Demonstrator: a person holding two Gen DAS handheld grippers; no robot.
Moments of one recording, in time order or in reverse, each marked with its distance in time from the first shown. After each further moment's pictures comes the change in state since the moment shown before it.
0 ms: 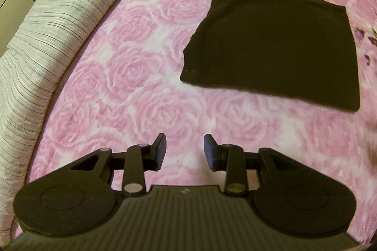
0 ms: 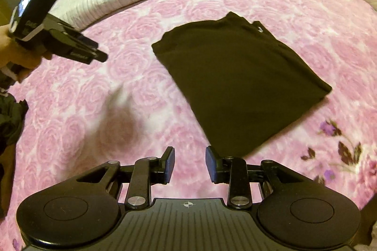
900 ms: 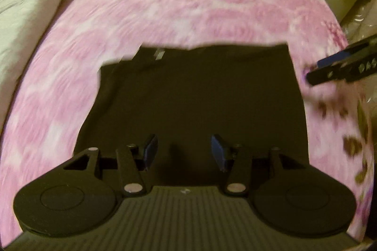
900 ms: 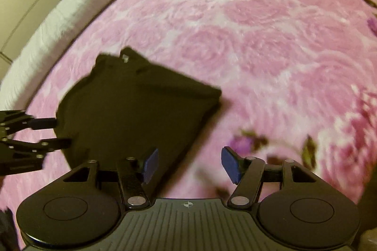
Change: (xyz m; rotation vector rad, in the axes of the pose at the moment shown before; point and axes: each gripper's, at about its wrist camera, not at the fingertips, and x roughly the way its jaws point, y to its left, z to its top) left arm 0.064 -0.129 0.148 0.223 -0.152 -0.280; right arm 0.049 -0.206 0.043 0.487 -0.108 -0.043
